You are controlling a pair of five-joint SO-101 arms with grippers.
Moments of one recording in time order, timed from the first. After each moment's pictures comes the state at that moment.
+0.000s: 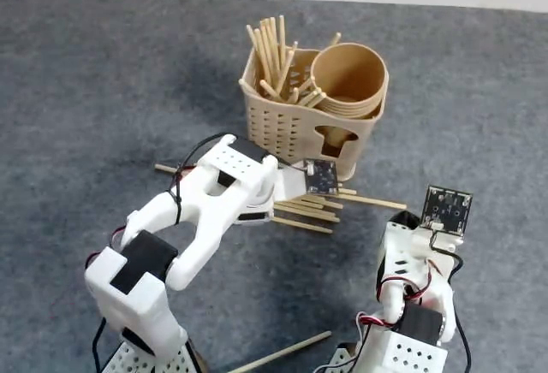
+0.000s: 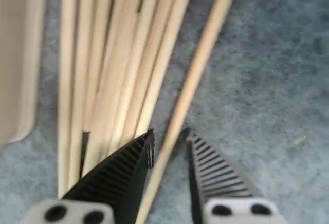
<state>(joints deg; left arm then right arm) 24.1 12.1 22.3 62.9 -51.6 13.6 -104.6 95.6 52.3 7.9</state>
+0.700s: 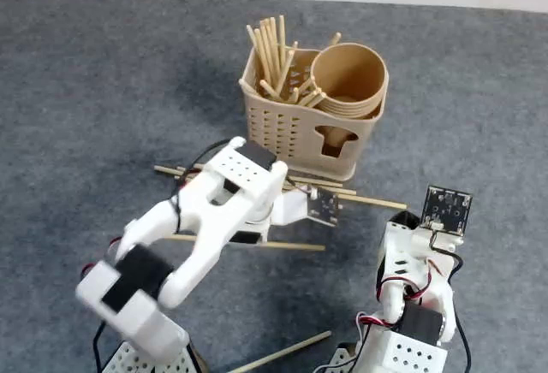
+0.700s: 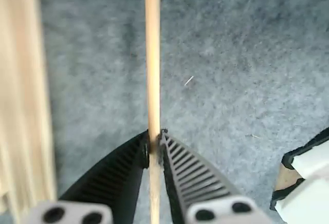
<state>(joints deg) 27.3 5.1 22.4 84.1 -53.4 13.6 -104.6 95.6 52.3 7.9</state>
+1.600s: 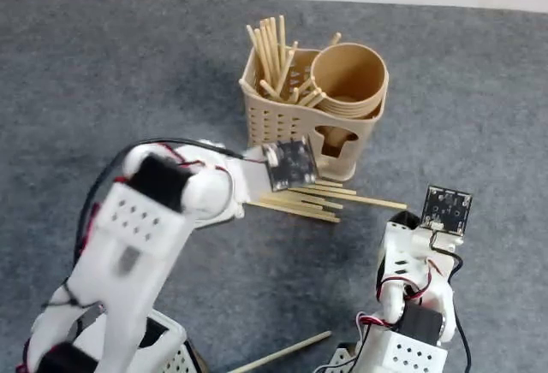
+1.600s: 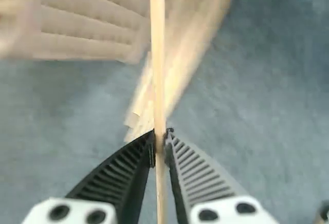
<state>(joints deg) 21.2 -33.1 19.2 88.7 -41.9 13.6 -104.6 95.6 52.3 7.9</state>
